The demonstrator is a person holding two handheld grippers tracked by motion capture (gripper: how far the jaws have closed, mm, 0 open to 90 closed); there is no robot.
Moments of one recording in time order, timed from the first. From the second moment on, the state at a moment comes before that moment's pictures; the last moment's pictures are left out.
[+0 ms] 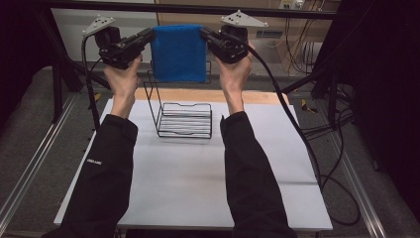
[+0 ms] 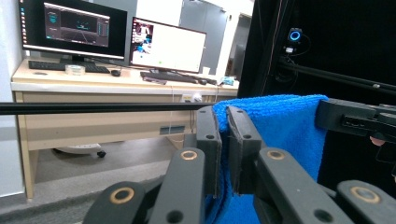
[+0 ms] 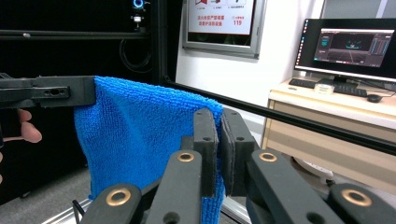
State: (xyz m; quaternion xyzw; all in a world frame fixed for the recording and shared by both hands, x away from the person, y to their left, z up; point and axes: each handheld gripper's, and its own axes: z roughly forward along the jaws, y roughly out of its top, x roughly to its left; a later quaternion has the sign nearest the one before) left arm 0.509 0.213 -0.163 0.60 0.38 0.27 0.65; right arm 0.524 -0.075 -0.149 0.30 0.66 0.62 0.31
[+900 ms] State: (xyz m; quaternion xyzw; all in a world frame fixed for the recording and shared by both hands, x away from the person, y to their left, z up) left arm 0.490 0.221 -0.209 0.64 0.36 0.26 0.63; right arm 0.507 -0.079 -0.202 0.30 0.69 0.60 0.27
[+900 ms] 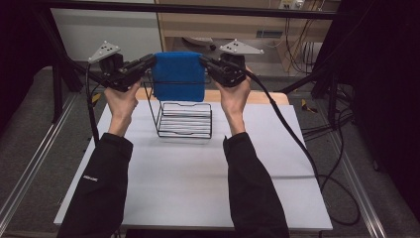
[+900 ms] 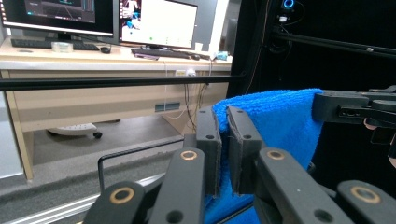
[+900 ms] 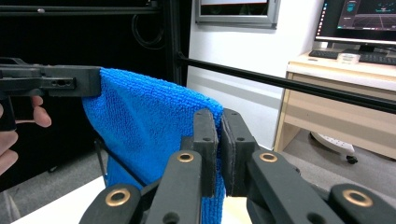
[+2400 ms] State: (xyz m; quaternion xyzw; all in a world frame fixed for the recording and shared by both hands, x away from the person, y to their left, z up) left arm 0.460 0.224 -0.245 0.72 0.35 0.23 0.55; right arm 0.477 -0.086 -0.236 0.28 0.75 0.56 0.21
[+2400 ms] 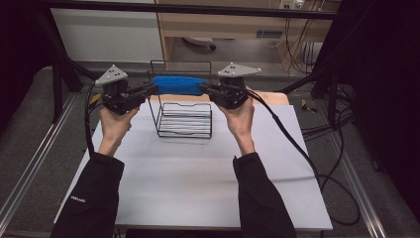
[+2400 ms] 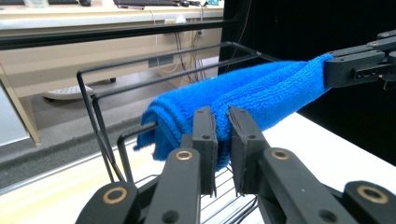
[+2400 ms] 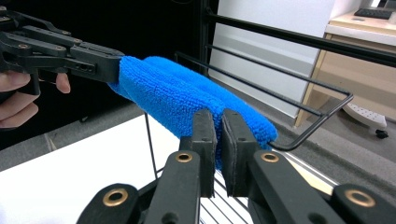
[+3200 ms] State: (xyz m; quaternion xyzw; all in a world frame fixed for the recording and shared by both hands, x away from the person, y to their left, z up) left arm 0.468 0.211 -0.237 0.76 0.37 0.19 0.50; right arm 0.478 -0.081 -0.250 0.27 0.77 0.54 0.21
